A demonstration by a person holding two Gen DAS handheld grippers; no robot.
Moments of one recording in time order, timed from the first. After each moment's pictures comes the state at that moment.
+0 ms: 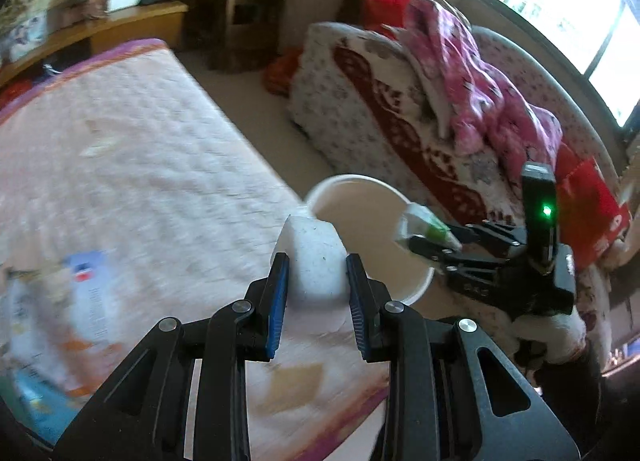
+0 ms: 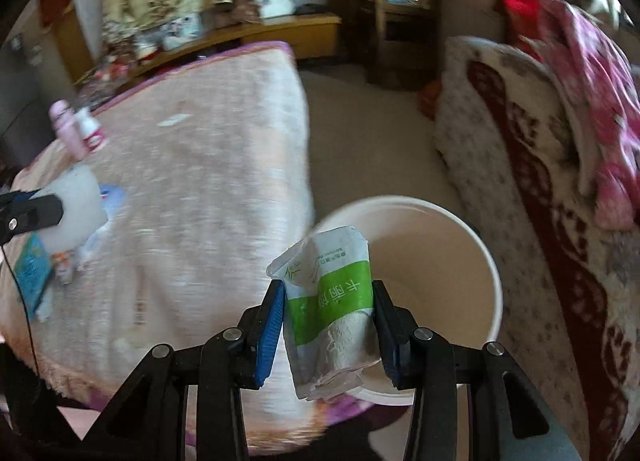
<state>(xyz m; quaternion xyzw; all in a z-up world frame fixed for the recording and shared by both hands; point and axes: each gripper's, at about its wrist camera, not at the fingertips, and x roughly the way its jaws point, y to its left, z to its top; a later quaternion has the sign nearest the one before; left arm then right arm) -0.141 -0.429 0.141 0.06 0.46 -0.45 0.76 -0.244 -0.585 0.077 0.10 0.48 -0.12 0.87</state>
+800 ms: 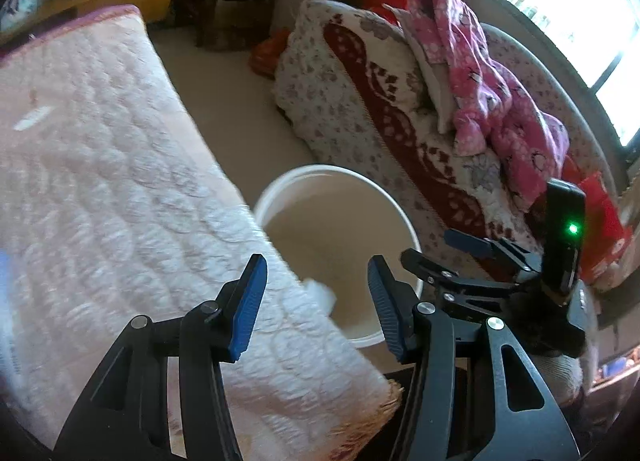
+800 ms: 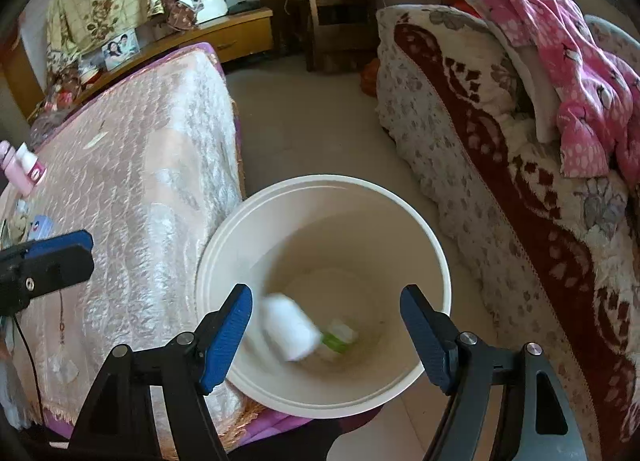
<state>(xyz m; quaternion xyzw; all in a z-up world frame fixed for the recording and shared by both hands) -0.138 -0.497 0.089 0.03 0.49 -0.43 0.76 -0.255 -0.641 0.047 0.12 0.47 -0.18 0.86</state>
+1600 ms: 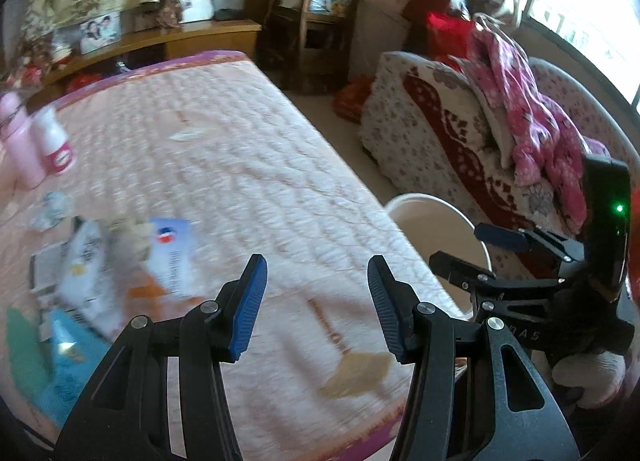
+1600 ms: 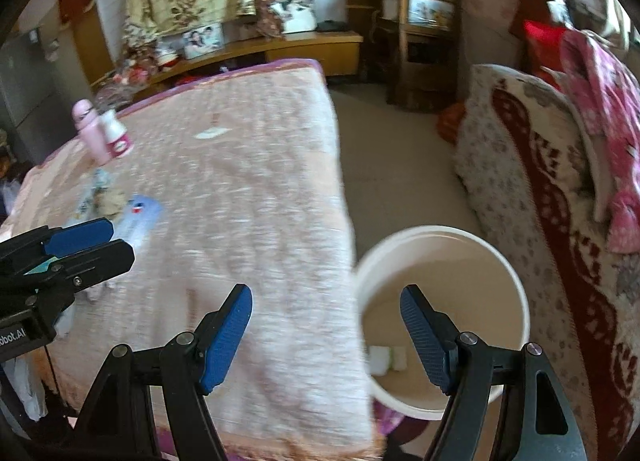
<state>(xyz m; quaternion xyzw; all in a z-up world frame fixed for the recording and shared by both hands) -0.145 -0.352 0.126 0.04 0.42 -0.32 0.84 -0.214 -0.502 0.099 0.07 0.44 -0.07 0.89</state>
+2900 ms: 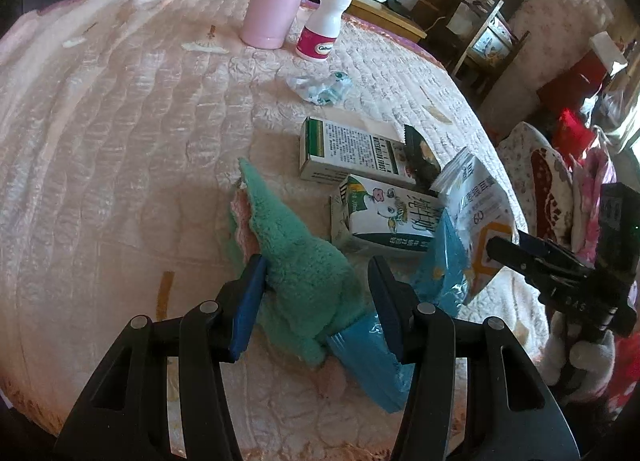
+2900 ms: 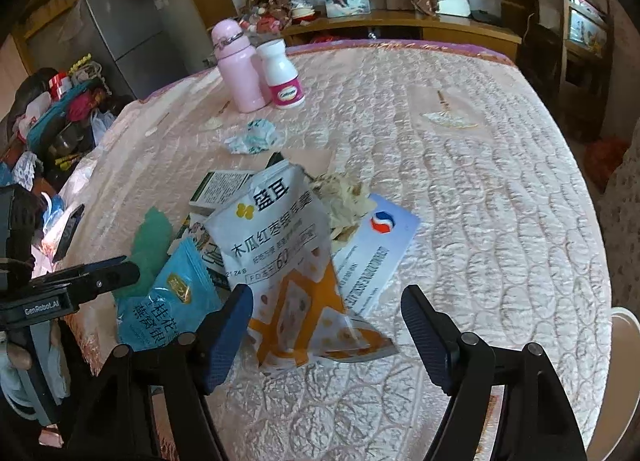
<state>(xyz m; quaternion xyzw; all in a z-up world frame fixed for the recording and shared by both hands) -0.114 -0.089 0.060 -0.12 0.50 -0.14 0.85 -0.096 -0.311 0.064 0.04 0.47 0.15 0.87</state>
